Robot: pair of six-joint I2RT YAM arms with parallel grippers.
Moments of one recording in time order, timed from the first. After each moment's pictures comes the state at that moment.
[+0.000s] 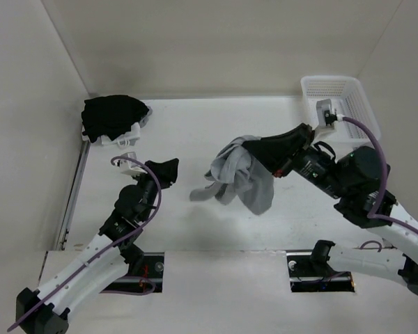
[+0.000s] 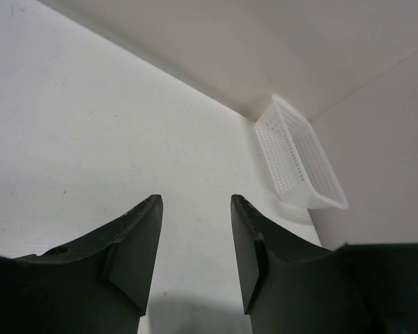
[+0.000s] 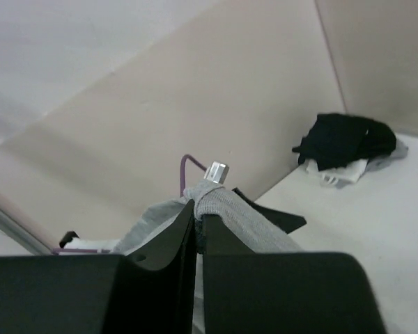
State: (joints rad) left arm -0.61 0.57 0.35 0.25 -0.38 -0.74; right arm 0.99 0.90 1.25 -0.06 0.01 0.51
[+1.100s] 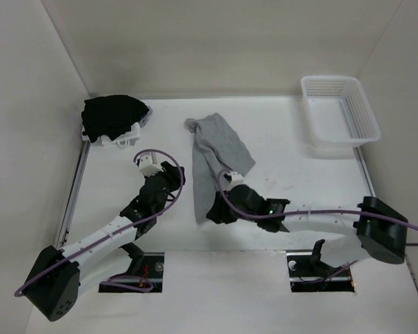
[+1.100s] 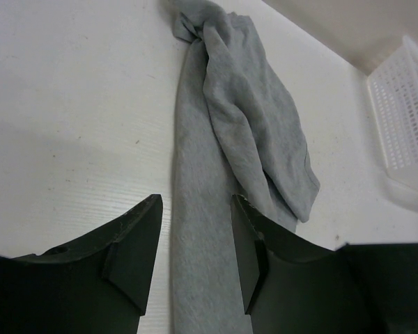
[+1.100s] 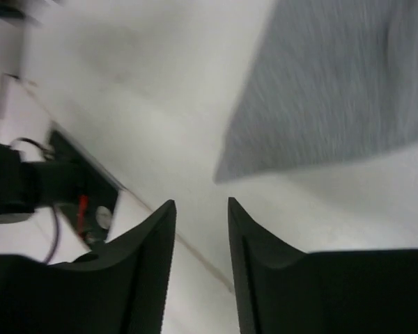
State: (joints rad) left arm -0.63 0.92 0.32 0.33 -0.48 -0.74; right arm 1.10 1.34 0.70 0.07 0.09 0.84
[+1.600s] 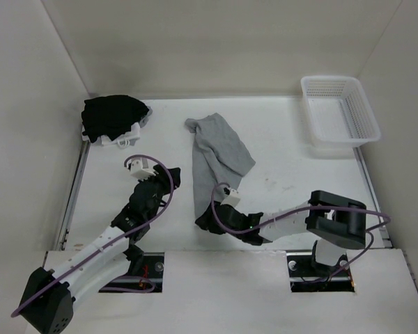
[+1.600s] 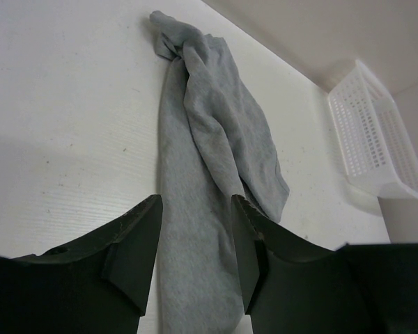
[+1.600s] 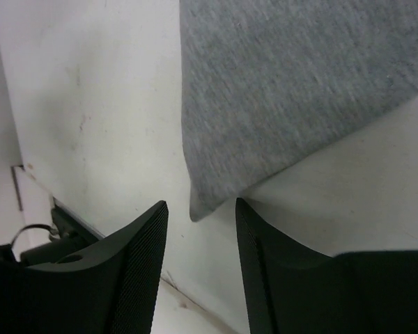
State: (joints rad) left arm -0.59 0.73 0.27 0.30 -0.41 -0.76; right arm 1.26 1.66 0.65 0.33 0.35 1.28
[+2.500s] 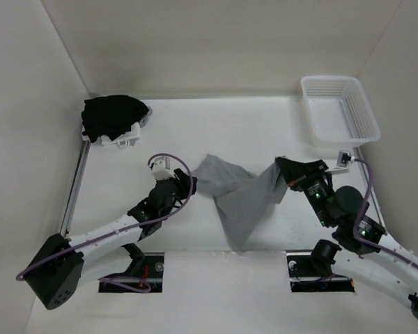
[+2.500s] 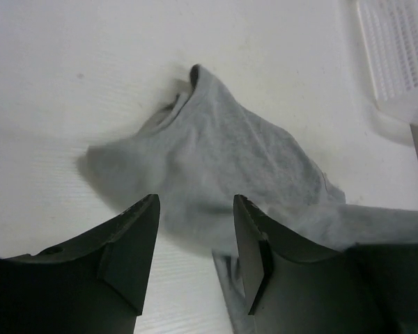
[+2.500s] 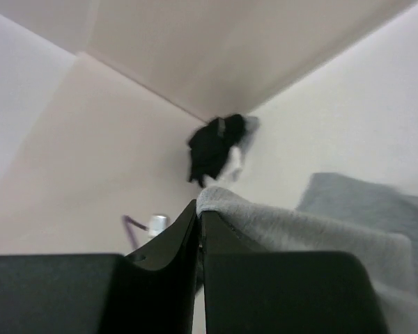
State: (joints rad) left arm -0.74 1.00 0.31 0.34 -0.40 -0.80; right arm 0.91 0.50 0.67 -0.06 0.55 0.91
